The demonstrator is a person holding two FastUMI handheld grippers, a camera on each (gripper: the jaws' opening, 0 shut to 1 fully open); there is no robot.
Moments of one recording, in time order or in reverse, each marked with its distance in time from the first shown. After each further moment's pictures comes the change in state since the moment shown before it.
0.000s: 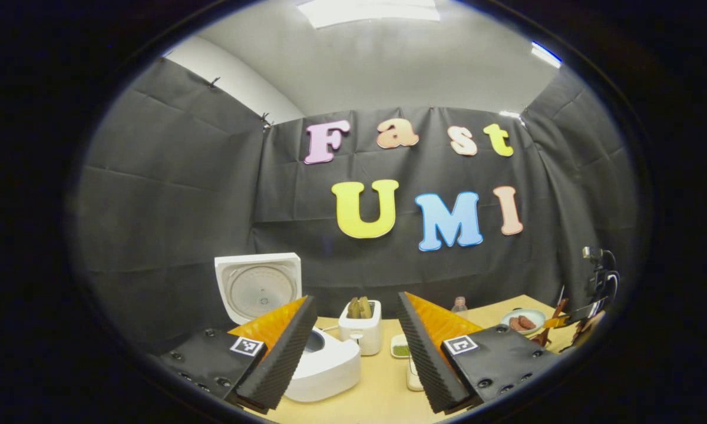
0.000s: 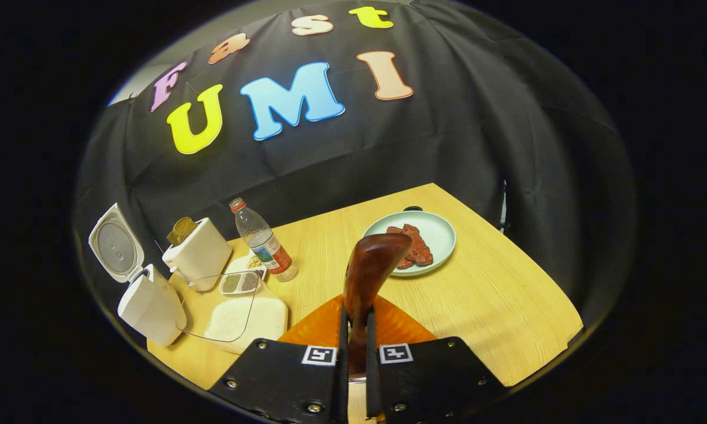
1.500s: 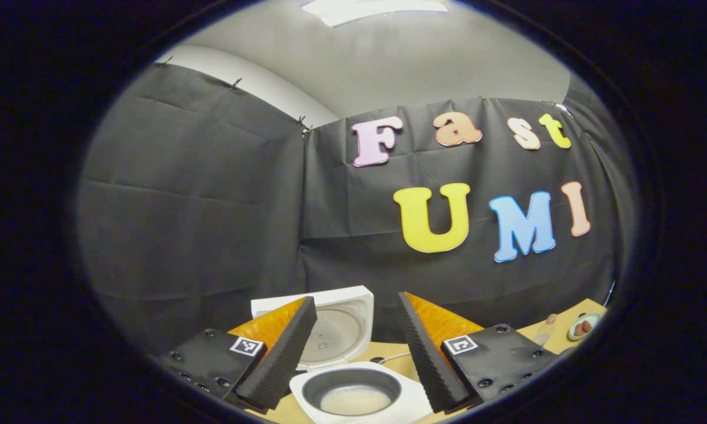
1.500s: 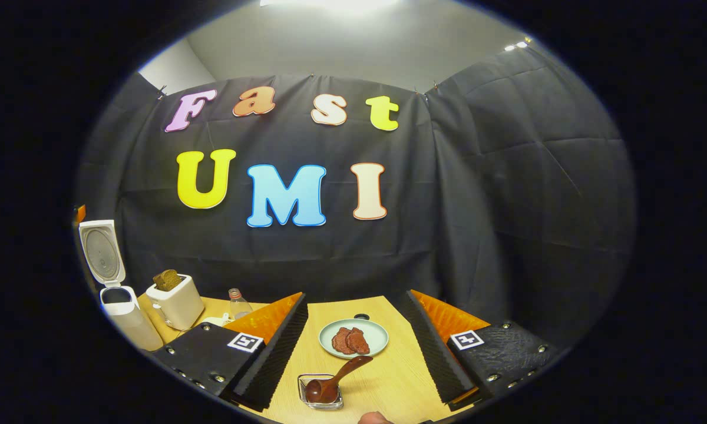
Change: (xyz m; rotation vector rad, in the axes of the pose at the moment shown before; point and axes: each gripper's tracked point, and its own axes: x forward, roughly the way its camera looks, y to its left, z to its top) left arm 0.170 0.178 0.043 0.074 -0.039 0.273; right arm -0.163 0.012 0.160 -0.201 -0.482 -0.238
